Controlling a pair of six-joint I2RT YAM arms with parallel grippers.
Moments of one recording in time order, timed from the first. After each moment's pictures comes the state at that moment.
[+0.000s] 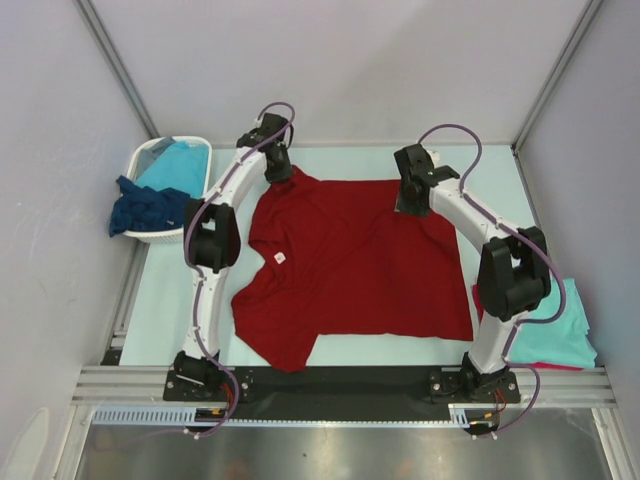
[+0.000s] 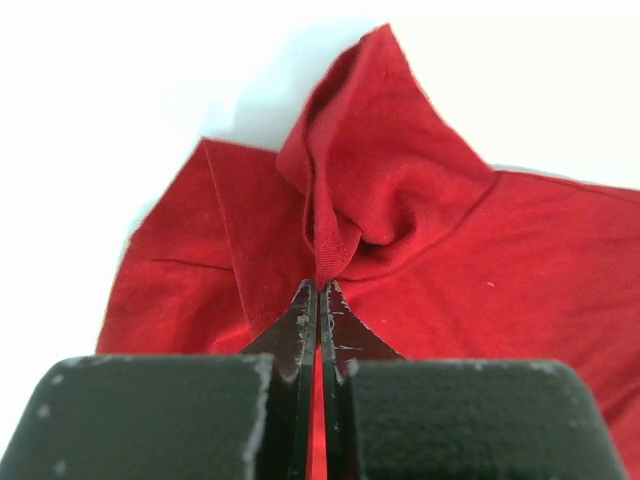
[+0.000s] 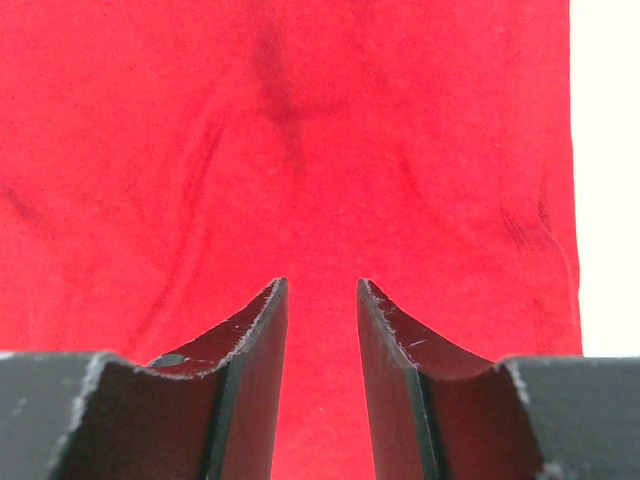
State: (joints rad) left arm -0.28 2.41 2.25 -0.83 -0.10 -0.48; right arm 0.37 1.80 1.50 -0.70 0.30 0.52
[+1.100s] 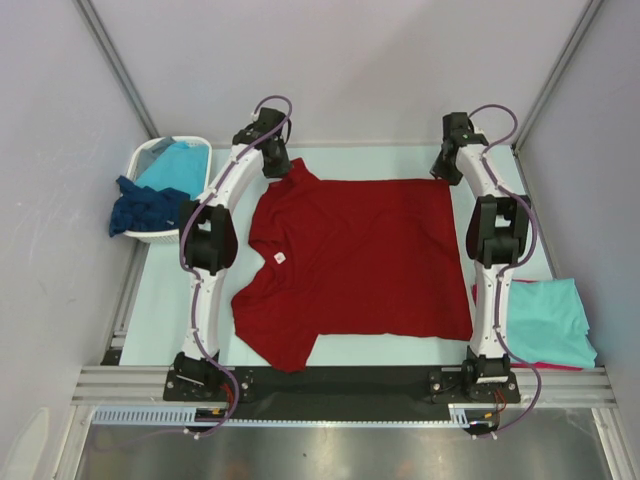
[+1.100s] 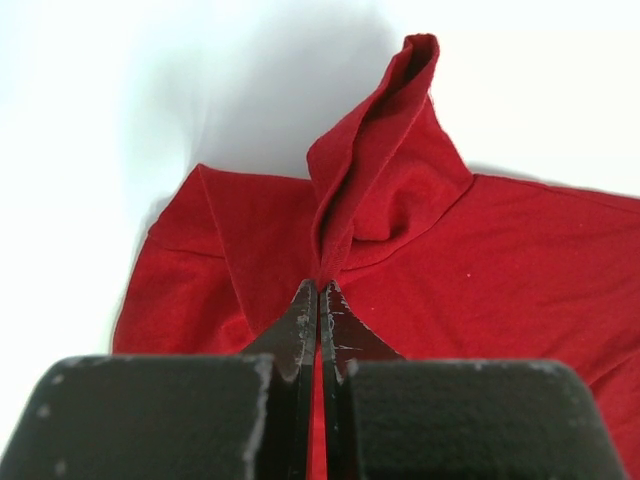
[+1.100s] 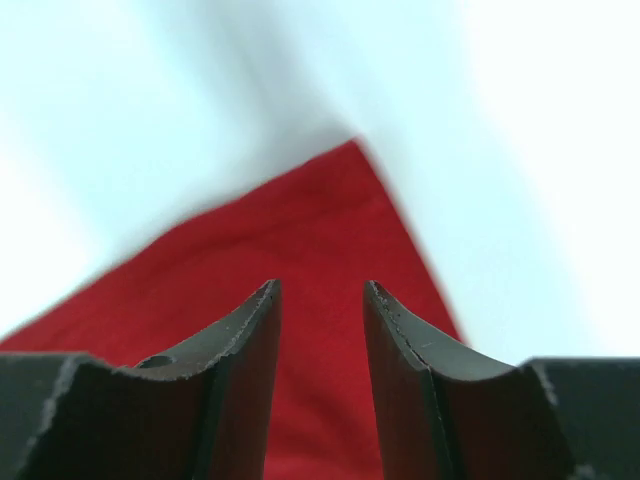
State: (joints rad) left arm -0.28 2.35 2.25 -0.83 -0.11 -0.48; right arm 0.07 2.35 2.14 -0.78 0.25 0.53
